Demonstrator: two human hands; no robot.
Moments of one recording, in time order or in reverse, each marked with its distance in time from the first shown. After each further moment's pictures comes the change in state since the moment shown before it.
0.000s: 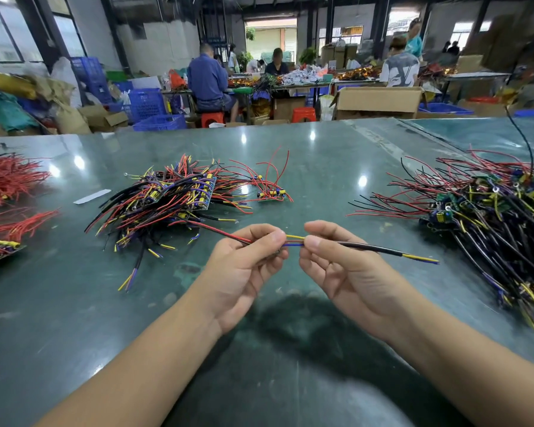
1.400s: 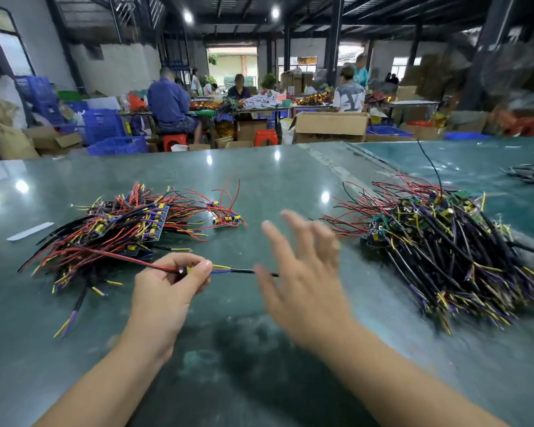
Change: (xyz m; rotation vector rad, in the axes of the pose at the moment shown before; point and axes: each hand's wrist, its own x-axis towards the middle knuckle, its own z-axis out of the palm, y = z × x) left_hand 0.012 -0.008 -0.017 0.489 0.318 0.361; right_hand 0.000 -0.003 -0.013 -1.909 0.433 -0.998
